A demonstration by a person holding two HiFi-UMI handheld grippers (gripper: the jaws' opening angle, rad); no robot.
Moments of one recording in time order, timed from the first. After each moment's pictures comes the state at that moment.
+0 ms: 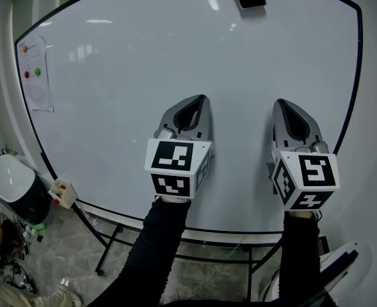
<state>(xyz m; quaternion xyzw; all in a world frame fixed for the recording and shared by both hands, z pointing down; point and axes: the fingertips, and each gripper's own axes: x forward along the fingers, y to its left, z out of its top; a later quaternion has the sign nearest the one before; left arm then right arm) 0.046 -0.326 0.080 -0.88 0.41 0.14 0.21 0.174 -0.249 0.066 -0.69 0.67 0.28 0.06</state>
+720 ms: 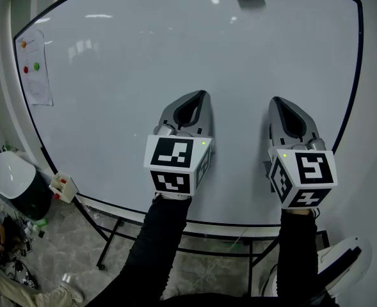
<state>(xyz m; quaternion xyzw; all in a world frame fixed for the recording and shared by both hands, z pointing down) 0.047 -0.319 0.091 -0.88 0.41 0.14 0.20 0.167 -0.249 0.083 -0.68 0.68 0.26 0.05</state>
